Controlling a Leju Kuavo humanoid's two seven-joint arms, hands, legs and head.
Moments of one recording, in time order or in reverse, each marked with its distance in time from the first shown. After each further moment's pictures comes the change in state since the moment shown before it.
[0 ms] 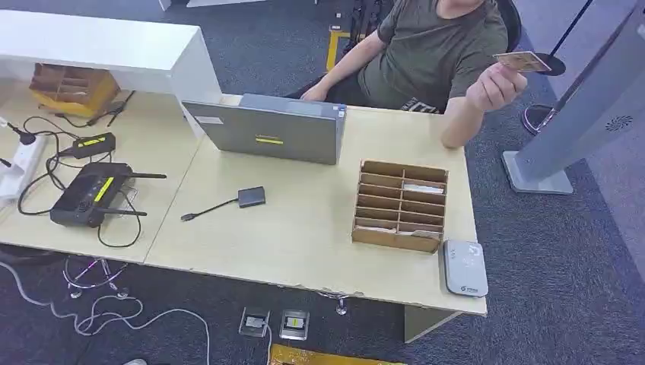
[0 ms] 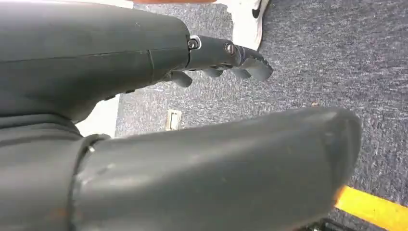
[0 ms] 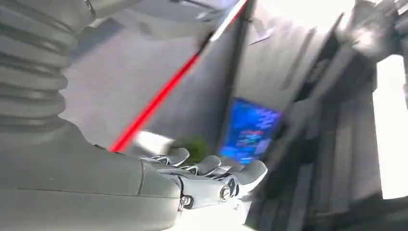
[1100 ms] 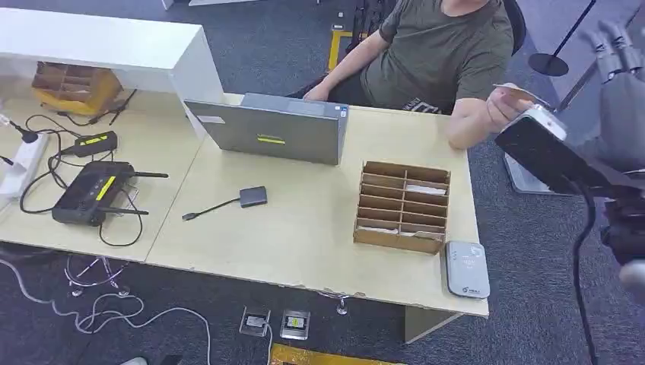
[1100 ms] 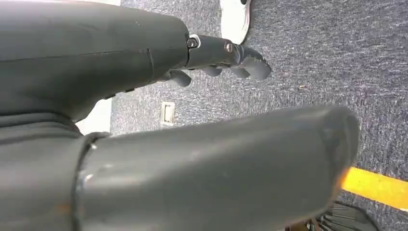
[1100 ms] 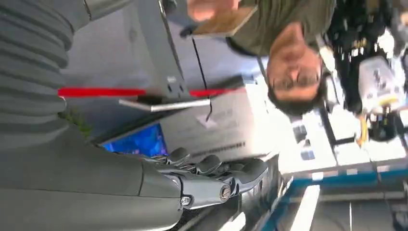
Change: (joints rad) left arm -0.032 -0.027 0.000 0.000 -0.018 -0.023 0.003; right arm -0.558 0.129 0.894 0.185 0.194 0.581 -0.091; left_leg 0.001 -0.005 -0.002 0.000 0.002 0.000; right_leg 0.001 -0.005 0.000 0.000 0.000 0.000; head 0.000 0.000
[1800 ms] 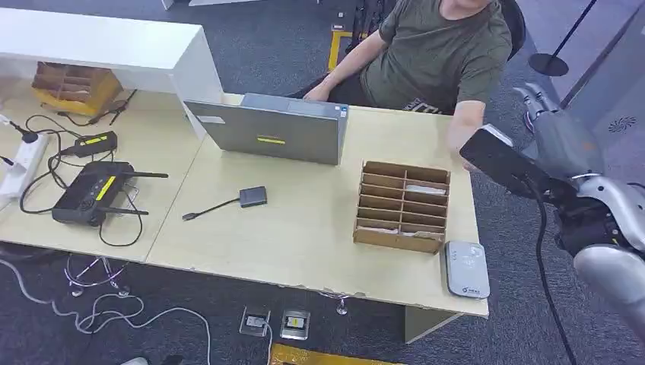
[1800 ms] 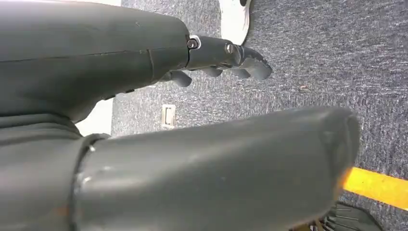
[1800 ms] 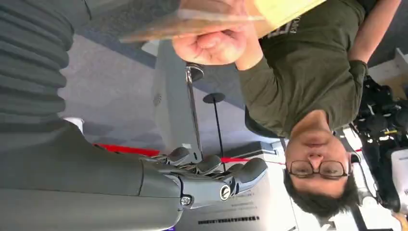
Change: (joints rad) left arm 0.001 0.000 -0.003 0.000 -0.015 -0.001 0.005; right arm -0.001 0.039 0.117 0.172 -0.158 -0.006 0.009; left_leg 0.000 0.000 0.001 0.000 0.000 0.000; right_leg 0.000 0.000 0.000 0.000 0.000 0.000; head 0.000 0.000
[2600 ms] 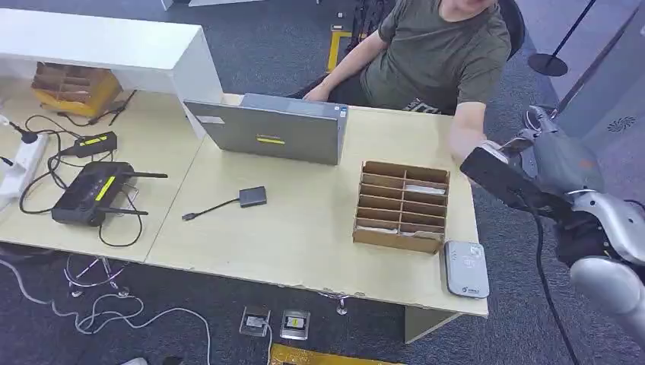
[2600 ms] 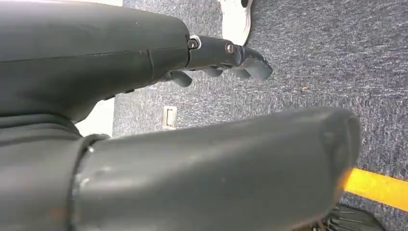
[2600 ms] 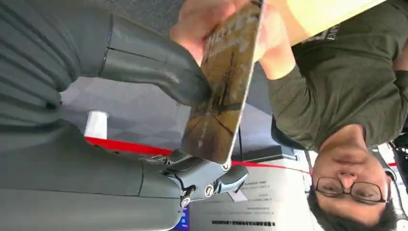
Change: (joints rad) left arm 0.004 0.002 0.000 0.000 -0.005 0.001 0.004; right arm 0.031 -0.049 0.060 0.023 0.033 -0.021 0.036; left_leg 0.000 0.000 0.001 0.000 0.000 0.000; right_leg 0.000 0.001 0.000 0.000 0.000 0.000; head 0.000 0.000
